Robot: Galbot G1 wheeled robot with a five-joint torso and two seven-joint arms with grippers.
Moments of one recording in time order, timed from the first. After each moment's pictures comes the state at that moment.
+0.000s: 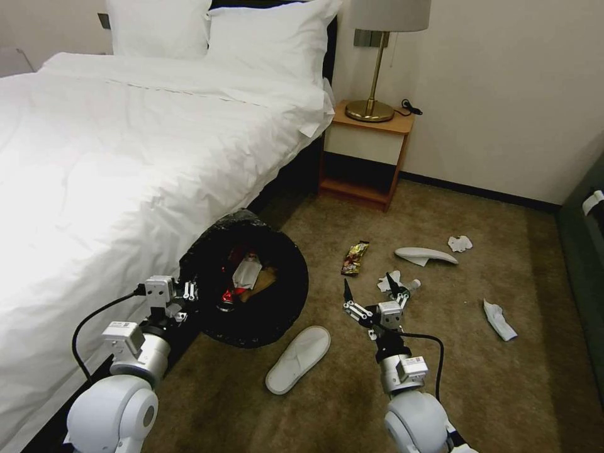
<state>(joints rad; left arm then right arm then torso) 1.50 -1.30 -0.64 -2.23 -0.35 0.31 0.00 -1.38 1.22 0.17 1.88 0.09 0.25 0.29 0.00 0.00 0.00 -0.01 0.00</state>
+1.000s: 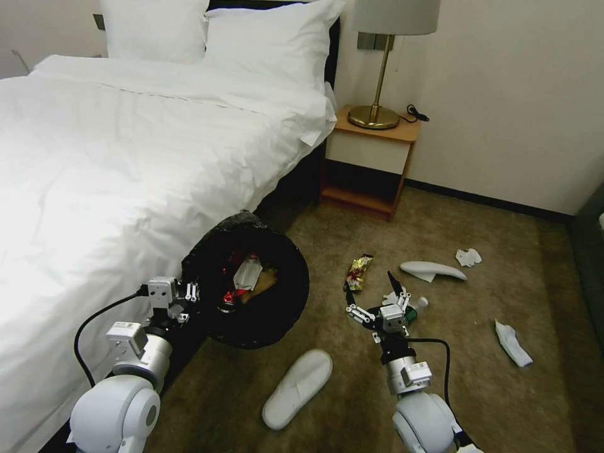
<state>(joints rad) 1.49 -1.30 -0.63 -2.22 -0.32 0.32 0.01 -1.38 1.21 0.21 1.82 -0.01 0.36 0.23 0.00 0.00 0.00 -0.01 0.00</state>
